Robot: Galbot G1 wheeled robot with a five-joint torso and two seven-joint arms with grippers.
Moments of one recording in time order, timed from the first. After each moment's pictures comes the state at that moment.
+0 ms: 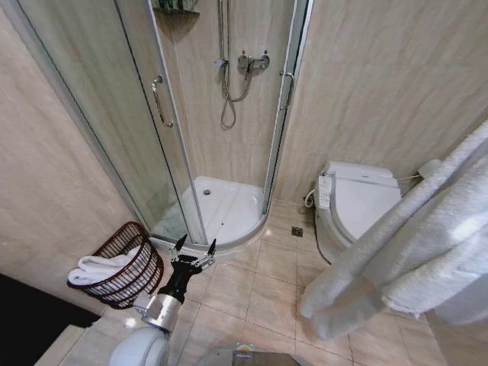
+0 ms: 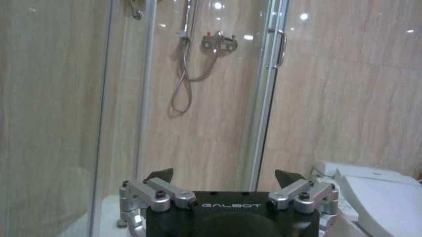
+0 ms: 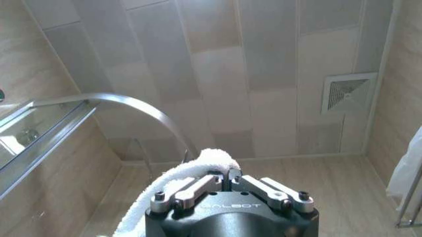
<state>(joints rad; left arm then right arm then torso) 1.83 -1.48 -0.55 -2.38 -0.20 0.06 0.17 -1.43 0.94 1.48 2.43 0.98 0.24 -0.04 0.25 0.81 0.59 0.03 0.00</state>
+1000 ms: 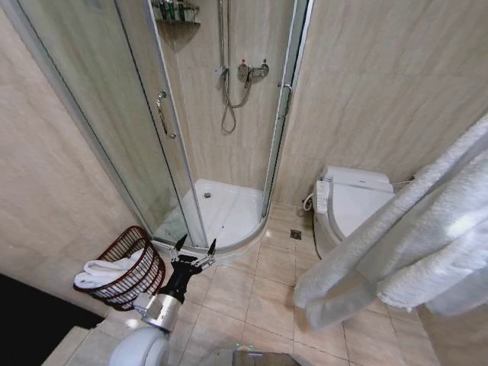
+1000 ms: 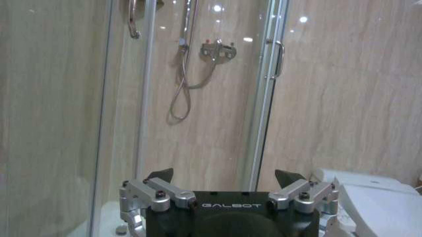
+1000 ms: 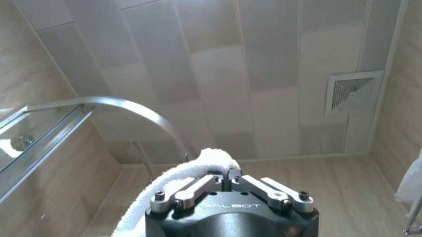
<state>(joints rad) 1.83 -1.48 -0.55 -2.38 -0.20 0.06 0.17 -1.43 0.93 1.48 2.44 1.00 0.23 -0.03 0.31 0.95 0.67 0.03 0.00</state>
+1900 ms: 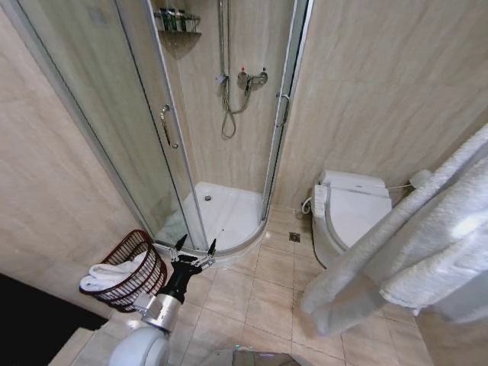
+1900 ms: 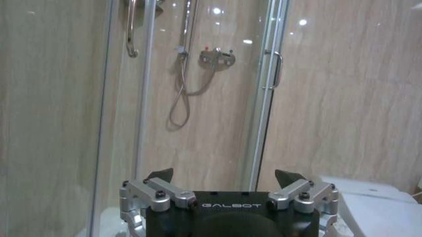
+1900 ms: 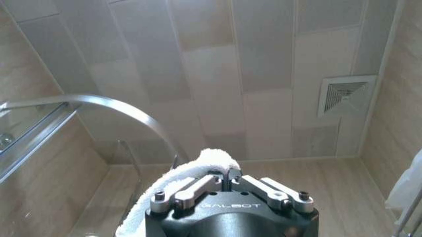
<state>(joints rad) 1.83 -1.48 -0.55 -2.38 -0.20 0.06 0.17 -1.44 0.94 1.50 2.44 0.98 0.21 -0.01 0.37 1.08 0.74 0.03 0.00</state>
